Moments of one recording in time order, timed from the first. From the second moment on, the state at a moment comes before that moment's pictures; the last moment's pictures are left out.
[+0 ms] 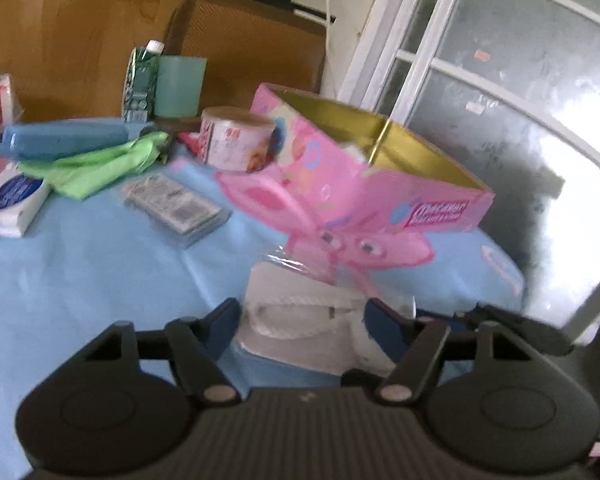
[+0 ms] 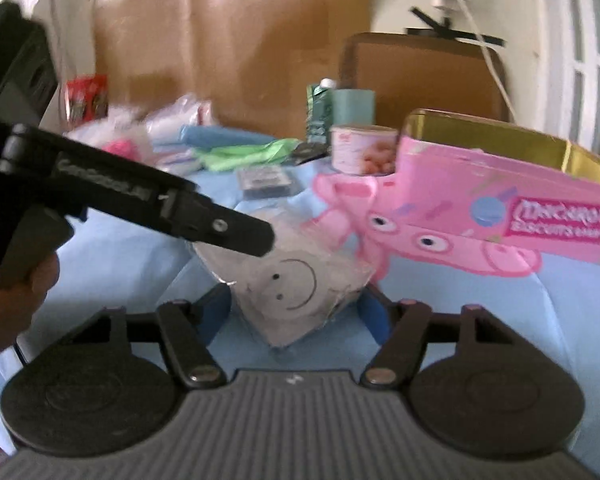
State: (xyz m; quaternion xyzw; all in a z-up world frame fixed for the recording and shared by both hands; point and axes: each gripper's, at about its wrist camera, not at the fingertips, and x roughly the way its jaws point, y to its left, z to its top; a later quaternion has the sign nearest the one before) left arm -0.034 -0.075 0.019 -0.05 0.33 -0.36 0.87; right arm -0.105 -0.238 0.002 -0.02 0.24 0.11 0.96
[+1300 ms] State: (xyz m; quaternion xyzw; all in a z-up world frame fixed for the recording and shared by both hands) left arm -0.004 -0.027 0.032 0.01 0.24 -0.16 0.96; right arm -0.059 -0.247 0.040 -0.03 0.11 0.04 0.99
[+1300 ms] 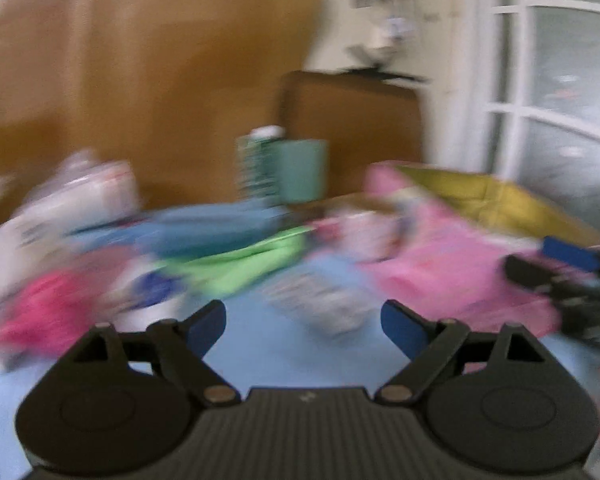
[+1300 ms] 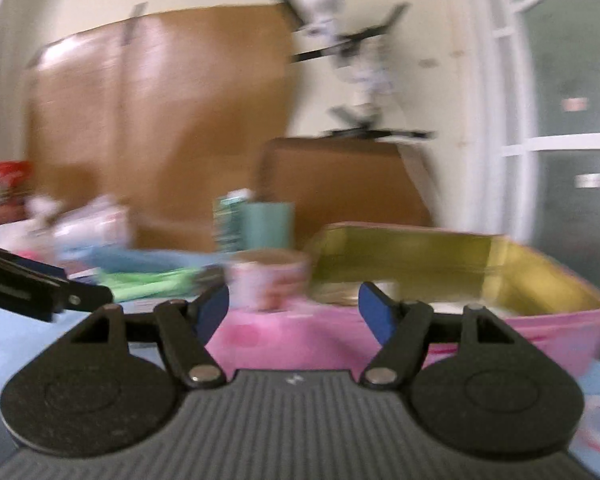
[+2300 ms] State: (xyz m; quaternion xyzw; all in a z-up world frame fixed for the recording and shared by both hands) left arm -0.022 0.102 0.024 -0.17 0.14 -0.06 0.97; right arm 0.108 -0.021 0.015 -0.36 0.17 0.17 0.90
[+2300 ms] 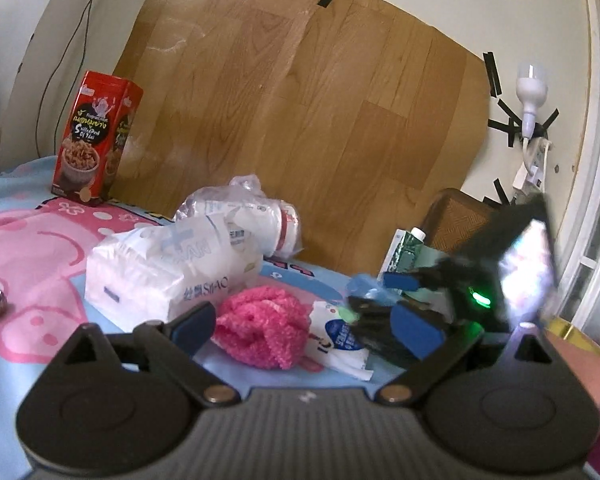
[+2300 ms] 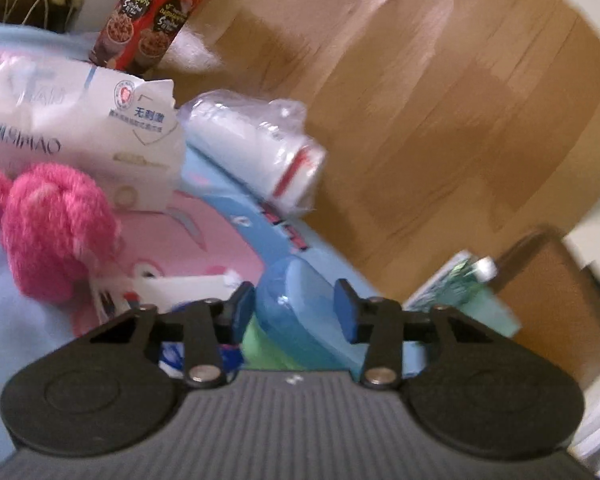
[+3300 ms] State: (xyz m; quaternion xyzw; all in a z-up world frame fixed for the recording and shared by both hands) left arm -0.030 0.041 0.021 -0.24 0.36 -0.22 0.88; right arm -0.071 -0.160 0.022 -0.08 0.24 0.27 0.93
